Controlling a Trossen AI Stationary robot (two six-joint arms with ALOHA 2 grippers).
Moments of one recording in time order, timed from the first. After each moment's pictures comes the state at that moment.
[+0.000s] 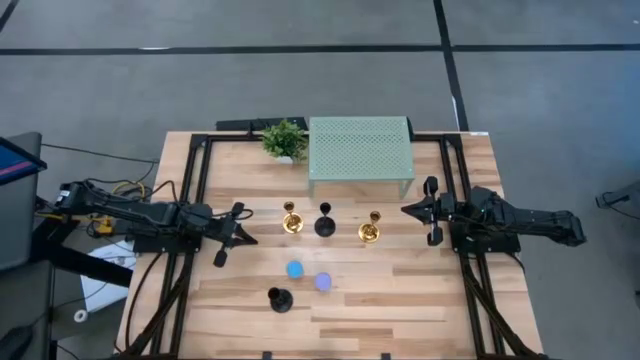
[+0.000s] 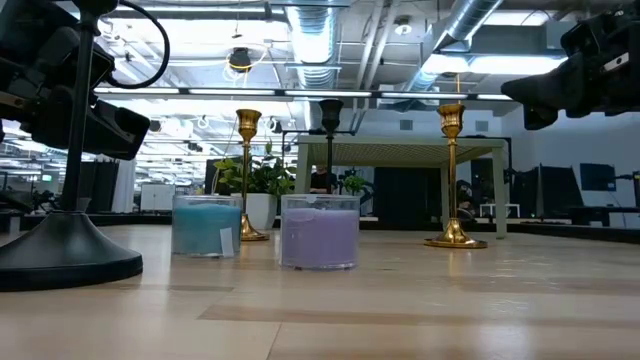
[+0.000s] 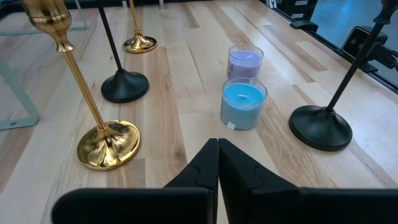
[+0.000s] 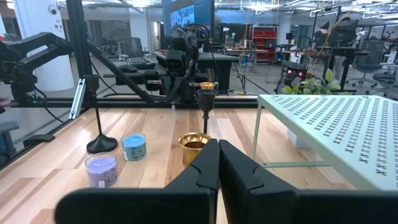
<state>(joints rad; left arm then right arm) -0.17 0.29 0.02 0.05 0.05 0.07 -0.09 0.01 0.01 0.01 -0.05 -0.03</state>
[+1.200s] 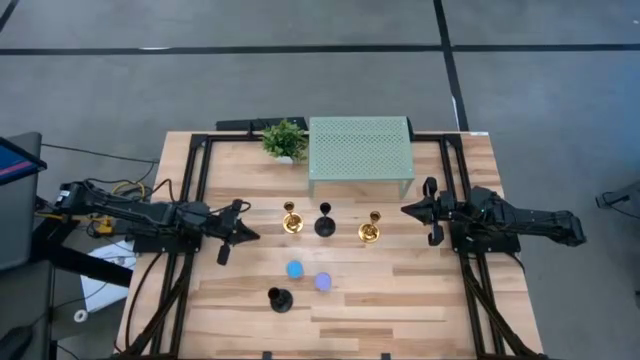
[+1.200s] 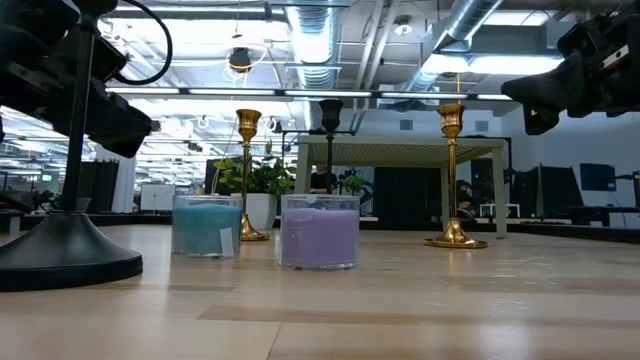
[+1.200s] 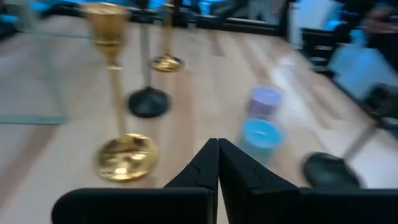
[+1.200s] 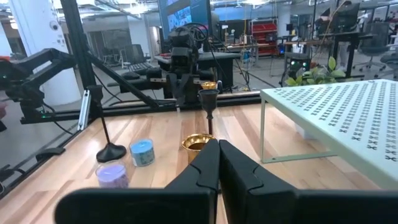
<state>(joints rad) -0.17 0.29 0.02 0.15 -0.06 -0.08 -0.09 0.01 0.01 0.01 -0.05 0.07</state>
